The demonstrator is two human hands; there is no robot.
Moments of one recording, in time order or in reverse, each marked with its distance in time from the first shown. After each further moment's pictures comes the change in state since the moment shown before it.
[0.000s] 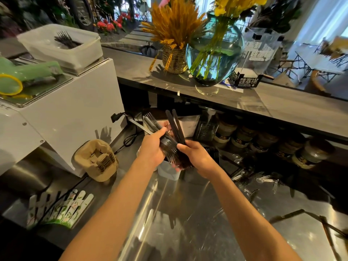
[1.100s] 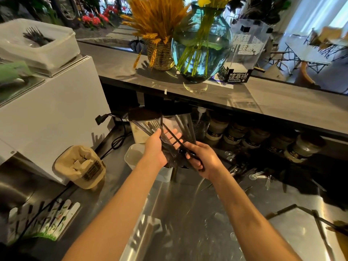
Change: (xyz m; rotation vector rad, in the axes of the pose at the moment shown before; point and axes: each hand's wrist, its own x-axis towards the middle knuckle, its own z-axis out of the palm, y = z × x) left_hand 0.017 -0.031 0.038 -0.003 0.099 -0.202; right_hand 0.005 0.012 -0.058 0.263 0.184 0.076
